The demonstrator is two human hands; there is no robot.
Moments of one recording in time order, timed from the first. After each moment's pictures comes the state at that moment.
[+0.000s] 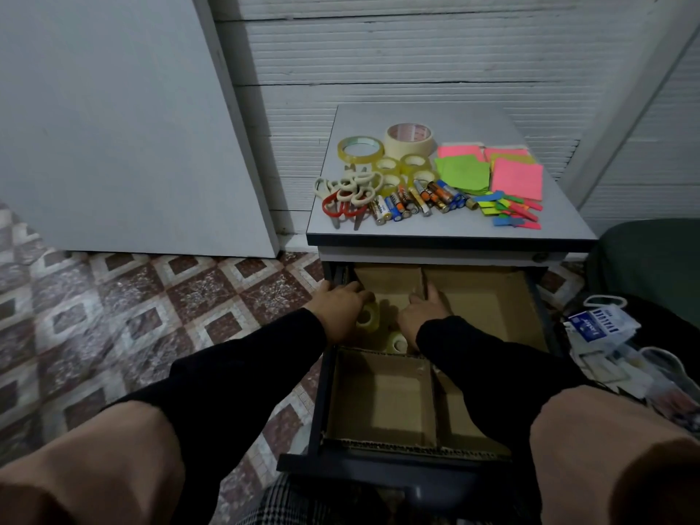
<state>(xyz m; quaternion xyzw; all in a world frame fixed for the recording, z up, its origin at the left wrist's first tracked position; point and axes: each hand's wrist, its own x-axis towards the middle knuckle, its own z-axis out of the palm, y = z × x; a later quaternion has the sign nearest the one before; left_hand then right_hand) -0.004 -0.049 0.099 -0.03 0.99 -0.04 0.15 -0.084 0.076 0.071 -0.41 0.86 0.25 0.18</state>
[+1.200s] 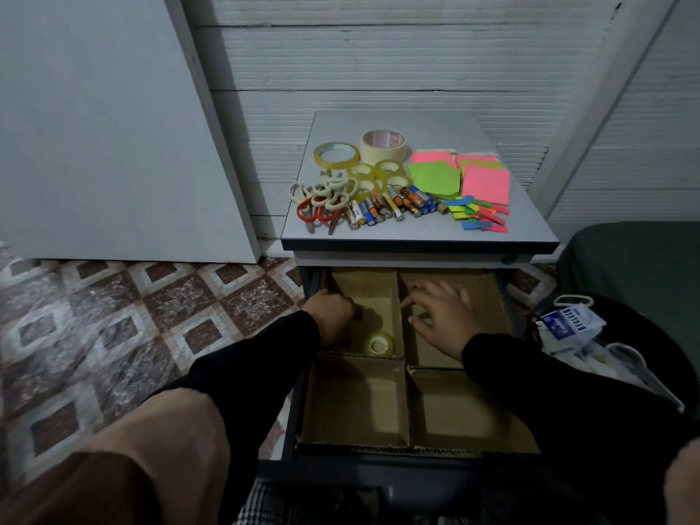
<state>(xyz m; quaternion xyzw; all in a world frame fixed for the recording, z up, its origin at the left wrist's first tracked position) -0.028 -0.037 0.081 0.01 0.98 -0.05 0.20 -0.096 0.157 0.084 -0.38 0.91 -0.13 0.04</state>
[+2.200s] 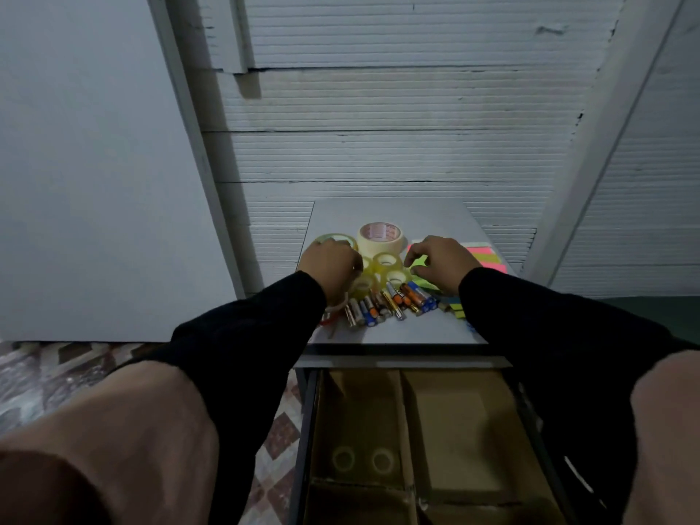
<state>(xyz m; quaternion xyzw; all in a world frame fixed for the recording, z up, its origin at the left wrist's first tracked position) -0.134 -0.090 0.226 -0.06 0.99 -0.07 -0.10 -0.227 0.080 0.225 -0.36 0.92 -0.15 -0.03</state>
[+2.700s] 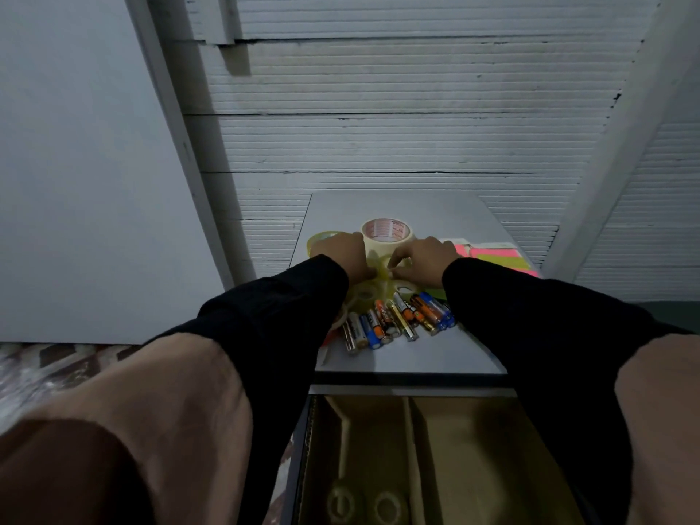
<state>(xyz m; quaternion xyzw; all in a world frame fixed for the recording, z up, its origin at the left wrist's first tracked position) -0.218 -0.107 0.201 -0.17 0.99 0.00 -0.03 -0.284 0.023 0.194 -0.35 0.94 -0.05 0.00</state>
